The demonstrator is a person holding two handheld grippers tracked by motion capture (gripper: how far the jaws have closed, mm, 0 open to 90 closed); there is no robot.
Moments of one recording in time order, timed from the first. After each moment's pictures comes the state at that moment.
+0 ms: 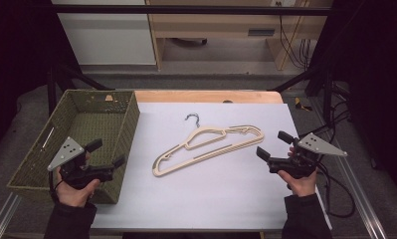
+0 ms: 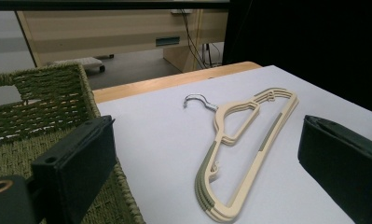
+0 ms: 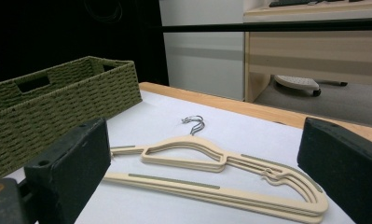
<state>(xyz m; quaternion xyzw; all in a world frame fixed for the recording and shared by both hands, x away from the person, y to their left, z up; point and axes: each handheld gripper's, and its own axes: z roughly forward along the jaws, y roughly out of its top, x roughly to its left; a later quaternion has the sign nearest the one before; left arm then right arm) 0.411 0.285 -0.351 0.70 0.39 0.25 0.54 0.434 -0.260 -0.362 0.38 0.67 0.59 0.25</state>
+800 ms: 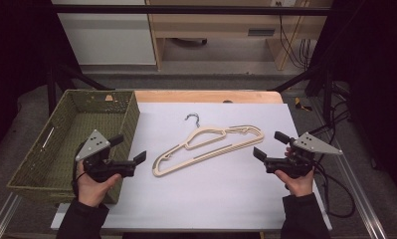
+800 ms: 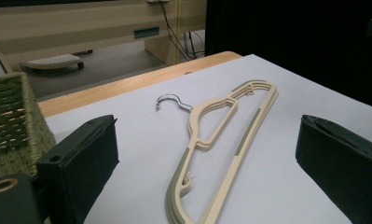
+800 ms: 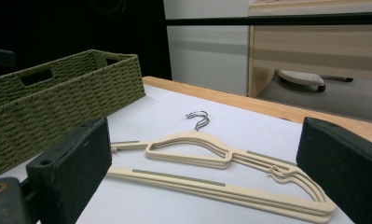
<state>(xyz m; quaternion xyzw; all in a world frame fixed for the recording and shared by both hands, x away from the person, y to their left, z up) 0.428 0.235 -0.342 0.74 0.36 0.23 0.52 0.436 -0.254 -0.363 0.37 0.68 0.58 0.24</state>
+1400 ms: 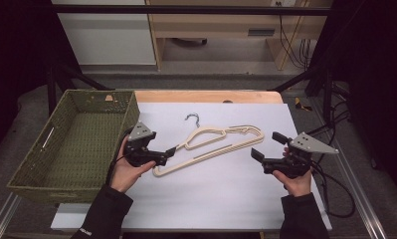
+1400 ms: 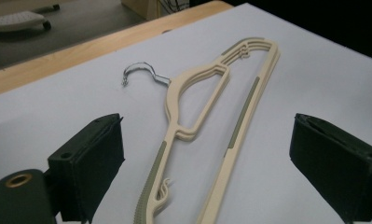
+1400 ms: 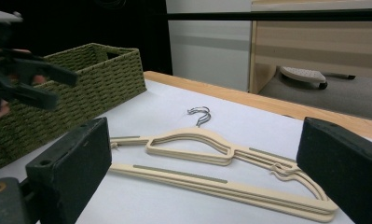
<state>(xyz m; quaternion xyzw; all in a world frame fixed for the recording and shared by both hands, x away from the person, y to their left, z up) 0.489 0.169 -0.377 0.80 0.35 0.18 0.45 0.437 -0.249 -0.364 0.37 0.69 0.58 0.24</state>
